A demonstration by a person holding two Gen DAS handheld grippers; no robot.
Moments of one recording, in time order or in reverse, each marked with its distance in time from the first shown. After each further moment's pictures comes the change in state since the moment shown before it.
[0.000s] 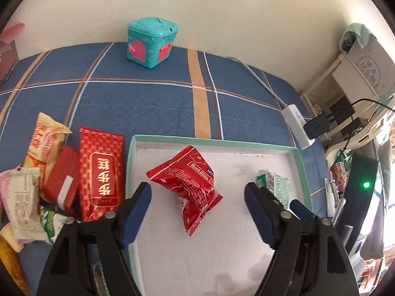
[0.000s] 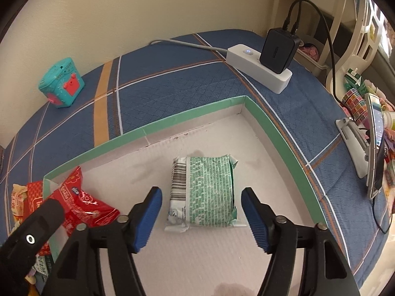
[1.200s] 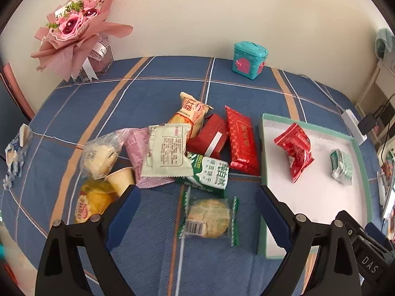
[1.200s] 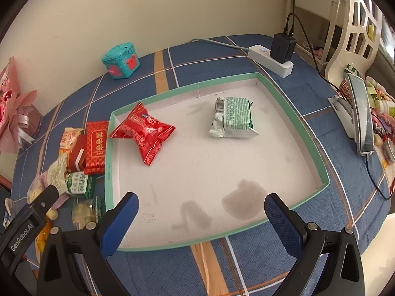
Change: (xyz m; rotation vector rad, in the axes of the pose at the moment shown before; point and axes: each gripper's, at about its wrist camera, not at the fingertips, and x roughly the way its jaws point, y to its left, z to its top) left arm -0.101 0.079 -0.092 -0.048 -0.141 0.416; right arm -0.094 0.010 -0.097 -0.081 -0.022 0.138
